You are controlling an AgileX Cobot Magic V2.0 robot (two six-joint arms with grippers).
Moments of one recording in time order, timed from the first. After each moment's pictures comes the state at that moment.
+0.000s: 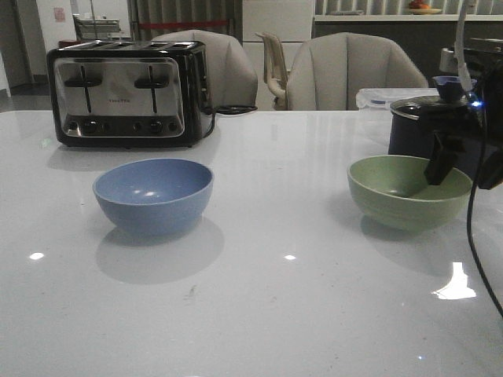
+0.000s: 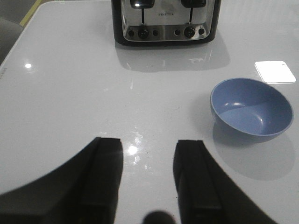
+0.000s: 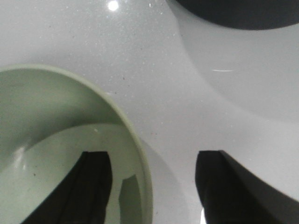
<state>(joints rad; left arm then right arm) -0.03 0.52 -0.57 -0.11 0.58 0.11 -0.01 1.86 -1.20 0.25 0.48 -0.15</state>
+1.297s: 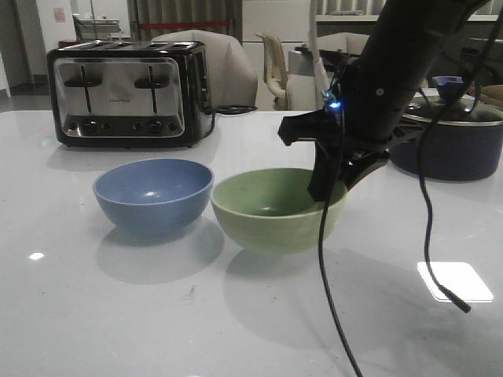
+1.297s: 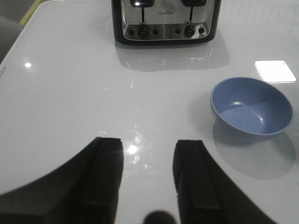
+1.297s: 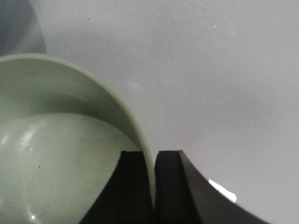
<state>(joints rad) -0.03 0.52 -0.57 -0.11 0.58 0.11 0.36 1.90 -1.33 0.26 0.67 -0.15</state>
